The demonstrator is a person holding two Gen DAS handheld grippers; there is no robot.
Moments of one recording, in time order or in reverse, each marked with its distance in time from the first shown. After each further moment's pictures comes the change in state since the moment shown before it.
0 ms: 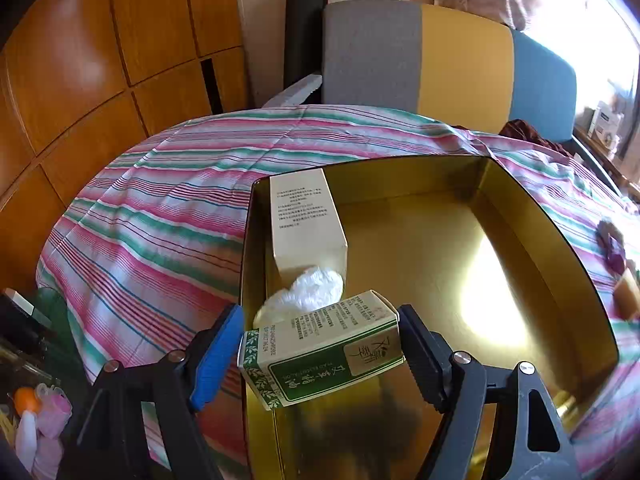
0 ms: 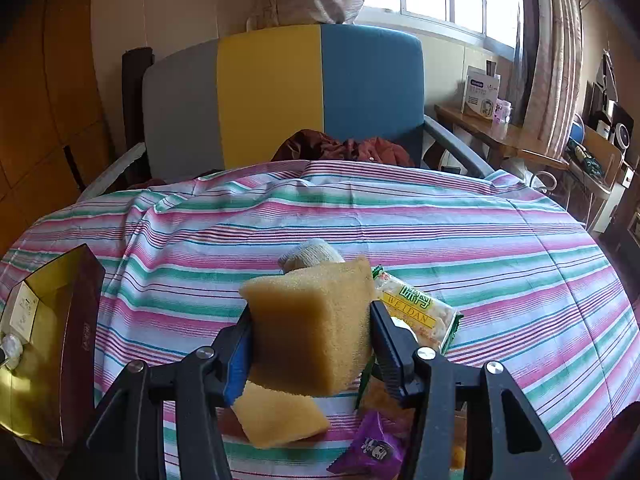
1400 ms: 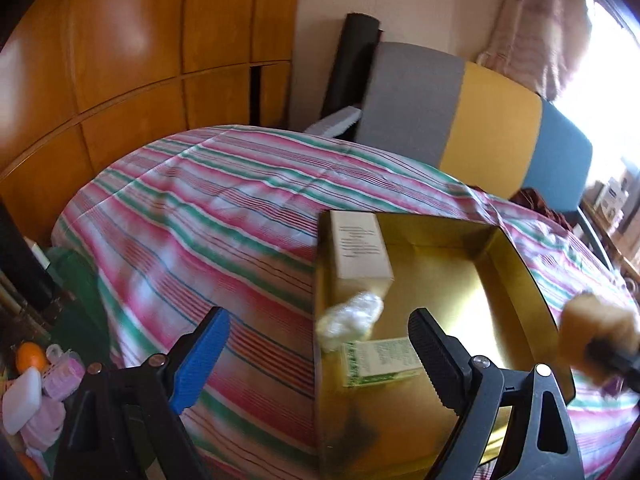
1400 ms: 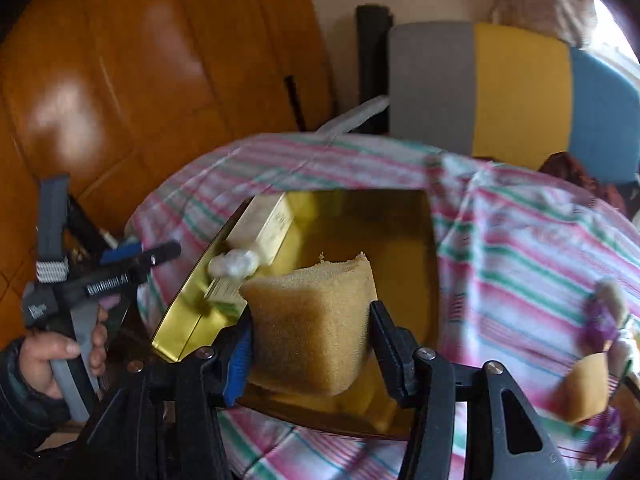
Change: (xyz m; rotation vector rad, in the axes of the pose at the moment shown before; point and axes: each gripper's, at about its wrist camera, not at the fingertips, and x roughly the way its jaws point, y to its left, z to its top) left arm -0.057 0.061 -0.001 -0.211 -0.090 -0.016; right arm -0.076 0.252 -0.048 -0.384 0.141 0.653
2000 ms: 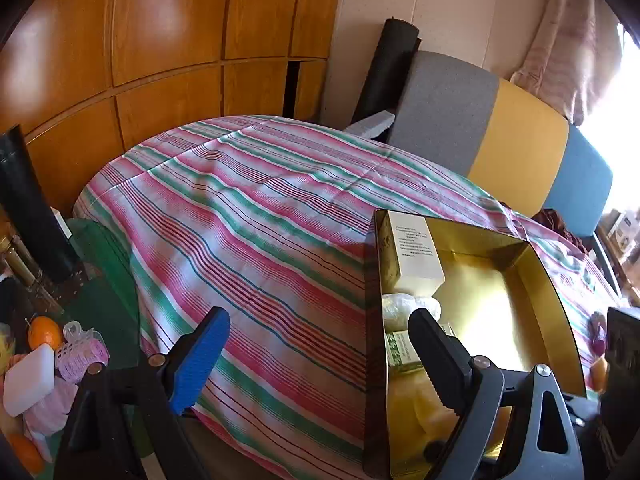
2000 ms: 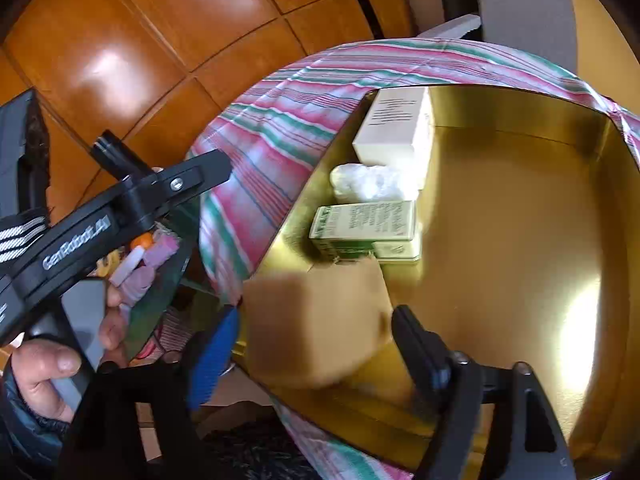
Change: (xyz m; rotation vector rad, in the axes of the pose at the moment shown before) left arm -0.005 0.044 -0.010 -0.092 0.001 0.045; right arm 0.110 0.077 -0.020 -0.003 0.250 0.297
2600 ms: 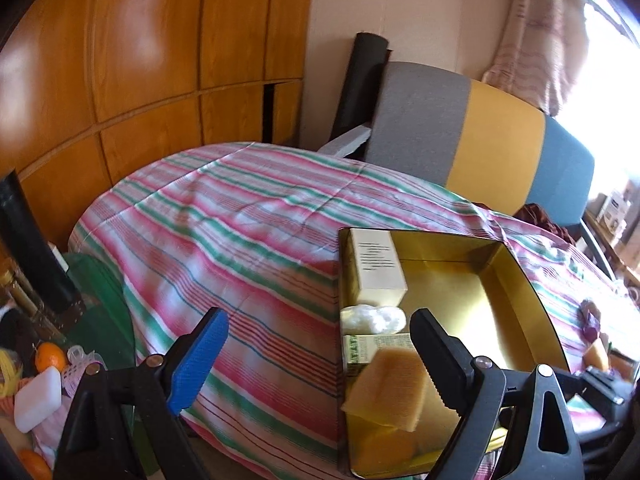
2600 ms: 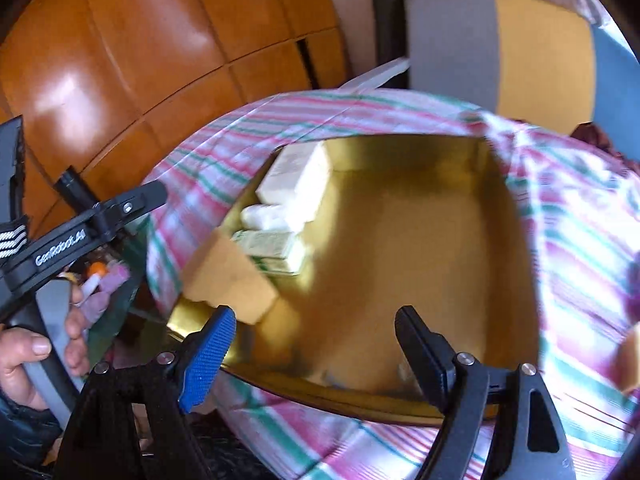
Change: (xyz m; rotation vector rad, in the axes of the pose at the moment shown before) left arm -0.027 -0.035 0.004 0.104 -0.071 -0.034; right arm -0.079 -0.019 -0.023 0.046 -0.182 -0.282
